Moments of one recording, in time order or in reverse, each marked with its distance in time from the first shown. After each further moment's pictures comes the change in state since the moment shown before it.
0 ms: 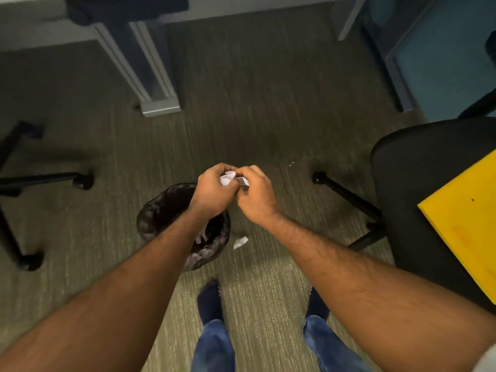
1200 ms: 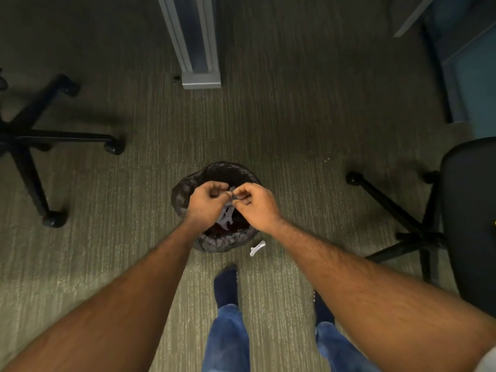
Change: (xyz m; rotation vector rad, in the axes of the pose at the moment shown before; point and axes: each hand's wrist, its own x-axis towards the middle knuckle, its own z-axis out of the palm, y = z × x) left_hand -0.027 -0.156 -0.074 -0.179 0.135 -0.258; right_hand -0.023 -0.003 0.136 -0.013 -0.316 0.107
